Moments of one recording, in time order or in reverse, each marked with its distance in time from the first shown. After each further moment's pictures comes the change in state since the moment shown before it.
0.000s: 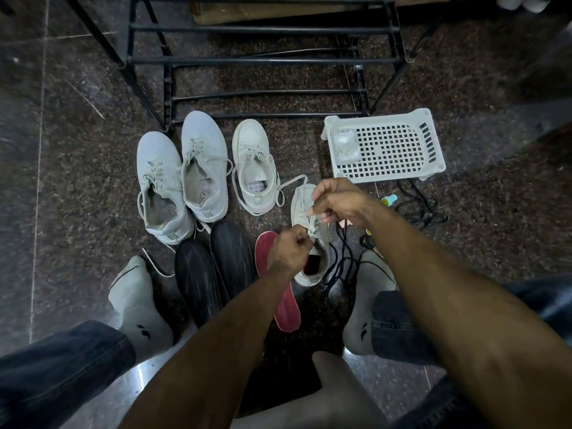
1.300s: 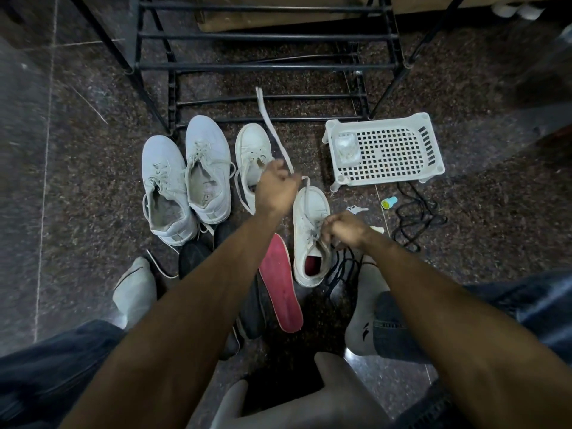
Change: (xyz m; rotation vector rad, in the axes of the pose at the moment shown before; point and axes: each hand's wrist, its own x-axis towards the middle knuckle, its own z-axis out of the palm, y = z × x) left_hand 0.028 0.084 -0.082 -0.377 0.228 -0.010; right_hand -0.012 0.044 0.009 -0.348 0.015 0.014
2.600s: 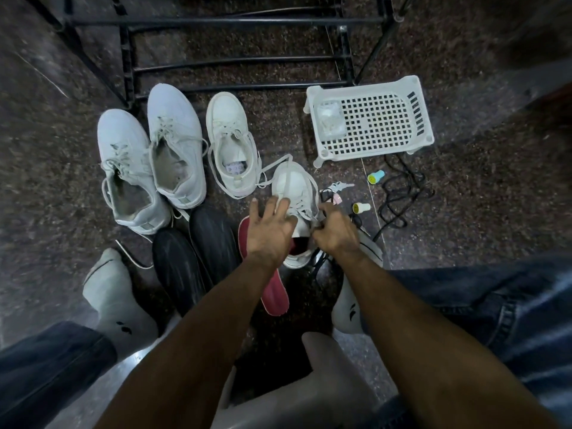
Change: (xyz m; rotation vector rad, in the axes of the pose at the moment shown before) left_hand -0.031 -0.117 0.034 1.398 -0.304 0.602; right_hand -0.006 0.036 0.039 -0.247 0.372 0.118
